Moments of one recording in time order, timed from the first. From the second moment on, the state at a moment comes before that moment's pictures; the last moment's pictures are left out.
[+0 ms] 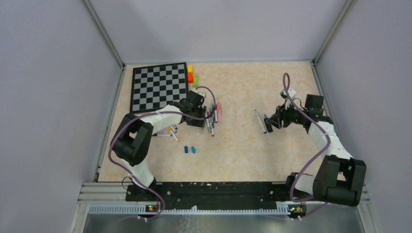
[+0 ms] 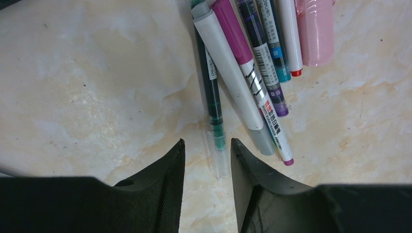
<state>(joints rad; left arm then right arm) -0.55 1.74 1.08 -0.34 0.03 -0.34 -0.17 1.22 0.74 -0.36 -0.88 -0.45</state>
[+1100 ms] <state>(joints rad) -0.56 1.79 1.12 -0.42 0.04 -0.34 -0.17 1.22 0.74 -0.37 -0.88 -0.47</state>
